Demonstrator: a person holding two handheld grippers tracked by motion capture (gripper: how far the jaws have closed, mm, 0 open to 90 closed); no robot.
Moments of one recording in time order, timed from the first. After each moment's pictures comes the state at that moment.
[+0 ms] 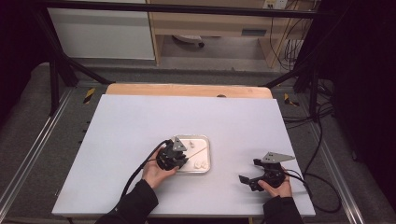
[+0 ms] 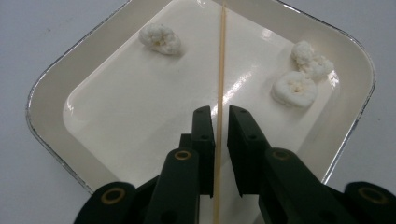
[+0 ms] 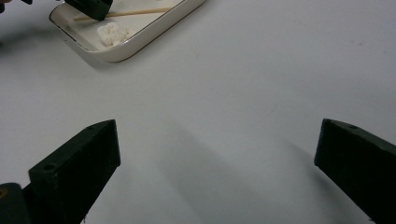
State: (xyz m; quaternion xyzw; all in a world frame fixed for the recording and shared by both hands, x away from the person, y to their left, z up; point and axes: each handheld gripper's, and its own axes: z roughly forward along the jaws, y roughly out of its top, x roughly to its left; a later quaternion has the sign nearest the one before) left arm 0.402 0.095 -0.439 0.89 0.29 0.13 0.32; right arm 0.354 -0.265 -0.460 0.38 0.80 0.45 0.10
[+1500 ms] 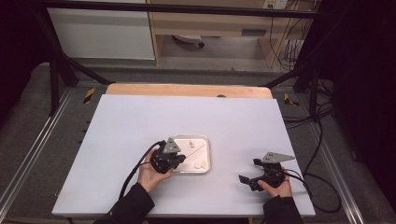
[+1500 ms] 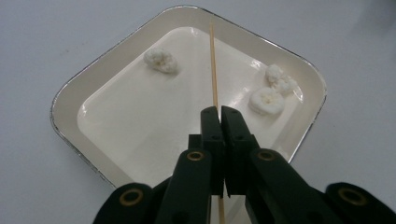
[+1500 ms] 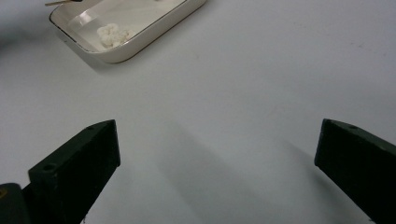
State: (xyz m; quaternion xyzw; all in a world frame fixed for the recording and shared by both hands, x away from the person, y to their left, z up) left arm 0.385 0.112 -0.424 0.87 0.29 0.13 0.38; right arm 0.354 -0.264 -0.460 0.38 0.80 0.45 0.10
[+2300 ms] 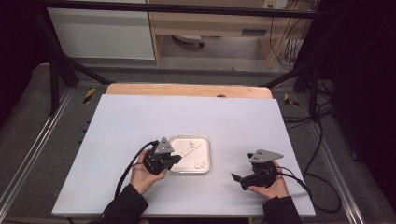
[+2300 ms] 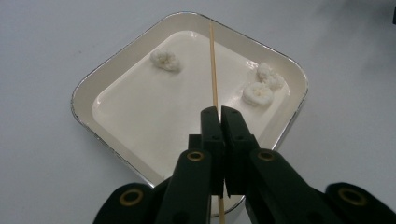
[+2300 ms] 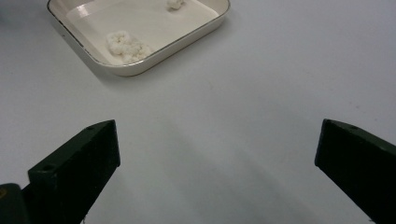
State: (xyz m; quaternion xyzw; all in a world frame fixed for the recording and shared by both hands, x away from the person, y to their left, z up) left arm 0.377 0.128 -0.411 0.87 0.28 0.12 0.39; right arm 0.352 -0.229 -0.434 0.32 0.84 0.40 0.17
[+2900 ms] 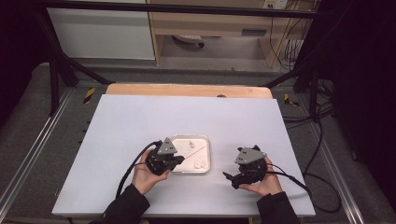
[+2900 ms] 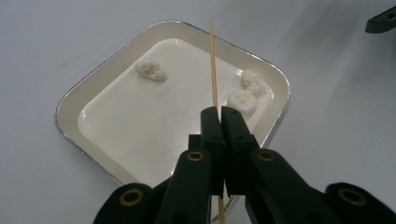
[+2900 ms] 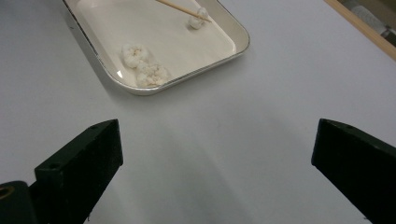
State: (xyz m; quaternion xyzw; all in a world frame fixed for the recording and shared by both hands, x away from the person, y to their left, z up) left arm 0.374 0.117 -0.405 0.87 0.27 0.12 0.39; right arm 0.353 -0.190 -0.412 0.23 0.88 0.35 0.23
